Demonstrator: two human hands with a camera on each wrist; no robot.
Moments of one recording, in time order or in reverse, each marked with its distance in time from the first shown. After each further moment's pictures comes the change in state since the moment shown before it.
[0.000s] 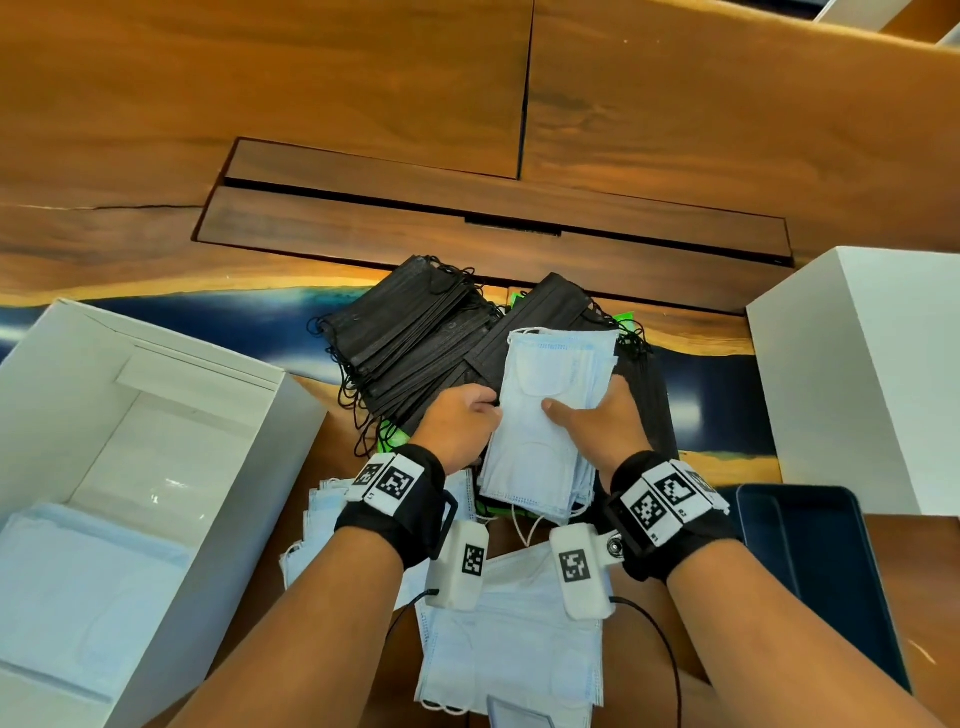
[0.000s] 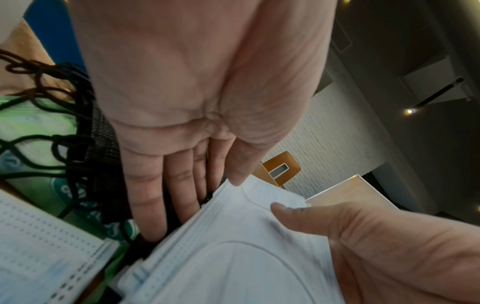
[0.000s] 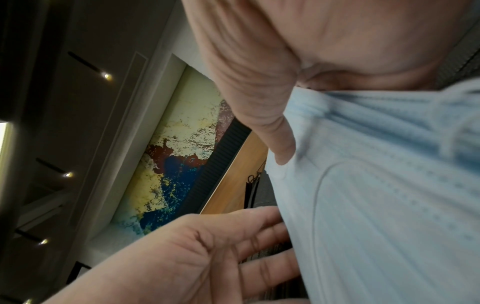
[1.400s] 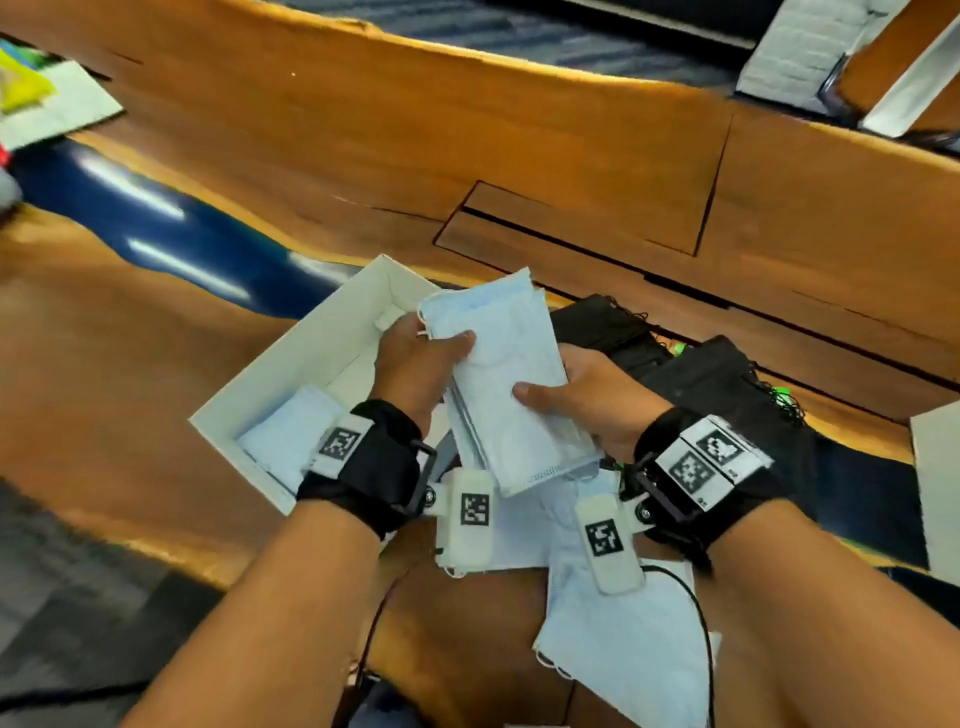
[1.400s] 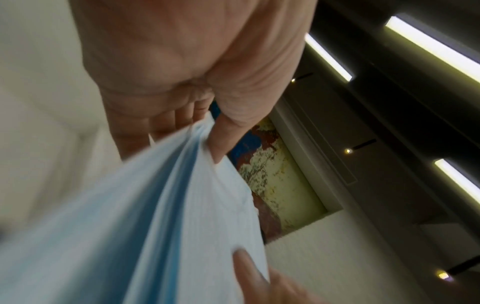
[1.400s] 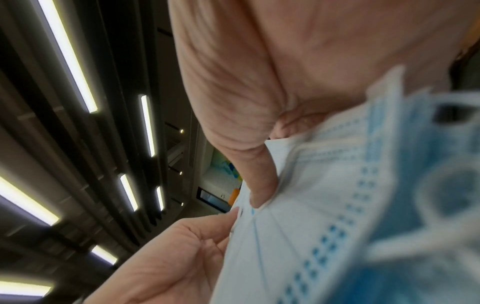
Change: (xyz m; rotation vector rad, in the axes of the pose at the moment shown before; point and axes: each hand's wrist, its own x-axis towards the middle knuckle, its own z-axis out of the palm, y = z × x) left_hand -0.140 -0.038 -0.170 -0.719 0.588 0.203; right_hand -0.149 -0.119 0.124 -0.032 -0.916 -0.301
